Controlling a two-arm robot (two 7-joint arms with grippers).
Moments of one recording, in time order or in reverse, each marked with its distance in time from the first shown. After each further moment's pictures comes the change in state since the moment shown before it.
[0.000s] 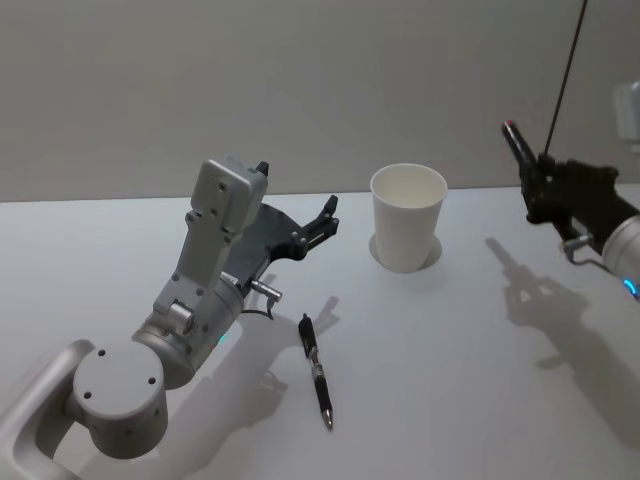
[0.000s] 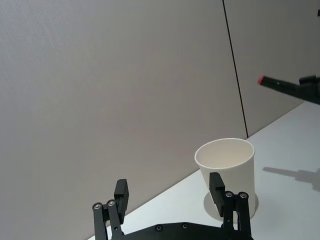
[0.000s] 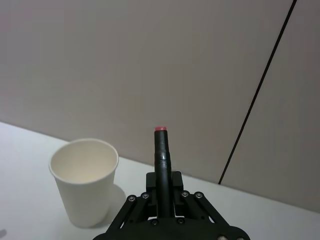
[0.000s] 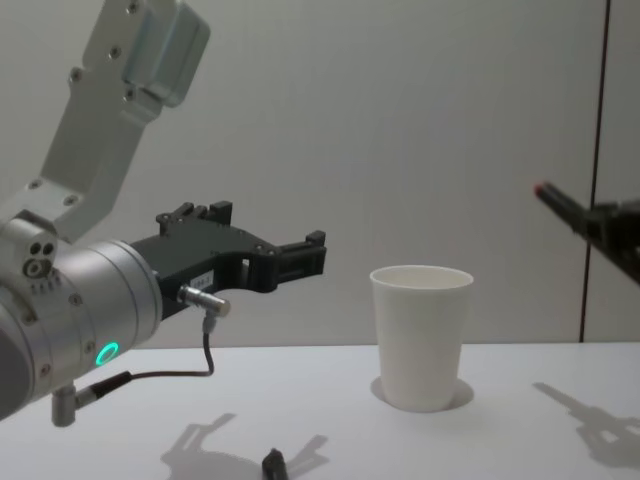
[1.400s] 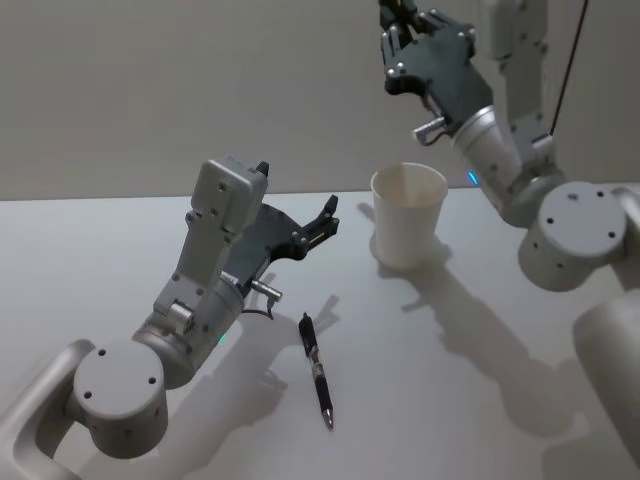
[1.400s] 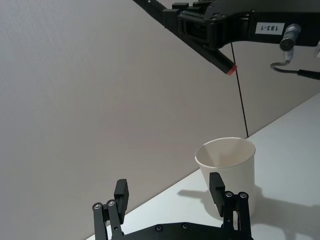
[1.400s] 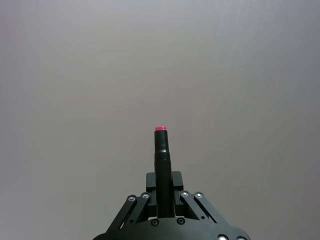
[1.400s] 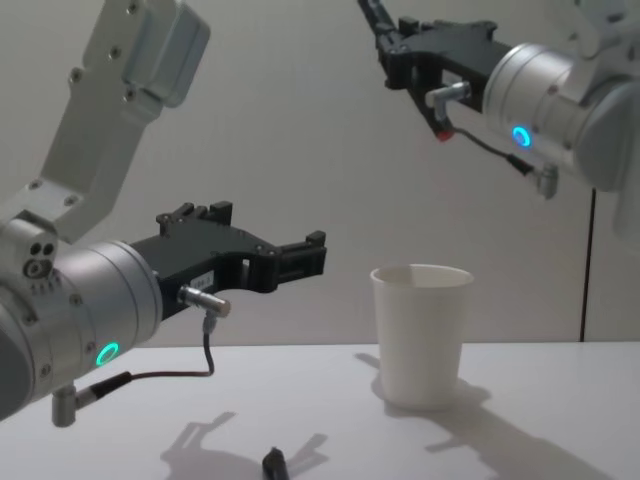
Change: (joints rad) left arm 0.000 0.000 0.000 0.000 0.000 0.000 0.000; right arm 0.318 -0.287 -0.118 0.396 -0.205 -0.544 0.023
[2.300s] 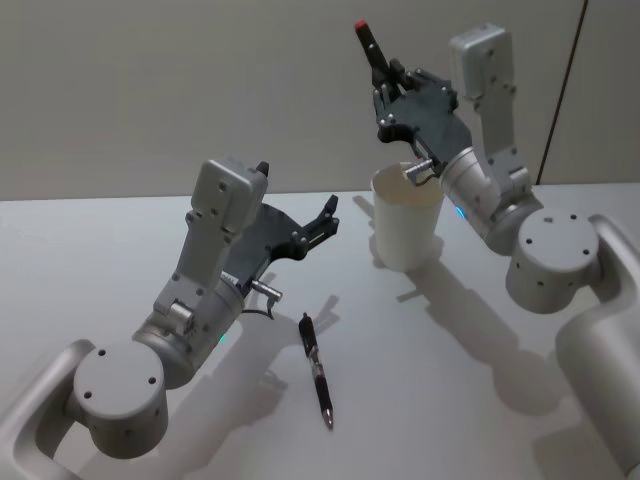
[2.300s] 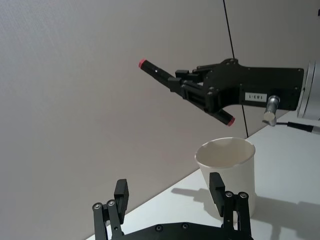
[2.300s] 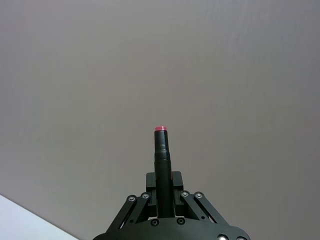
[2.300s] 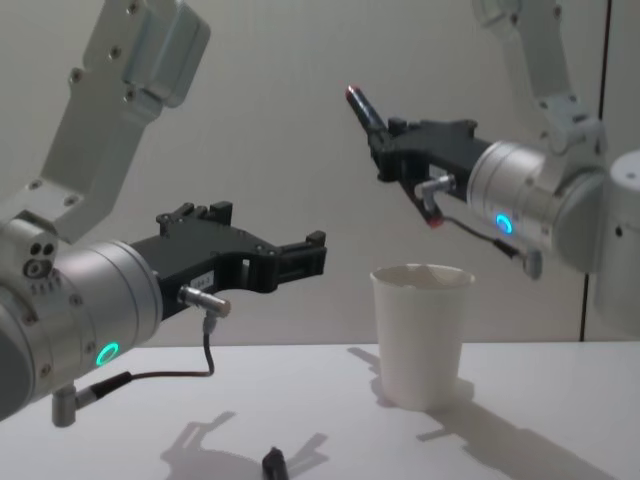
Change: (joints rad) left arm 0.000 0.000 0.000 0.000 0.000 0.000 0.000; right arm 0.031 -0.021 0.000 0.183 0.012 -0.013 0.022
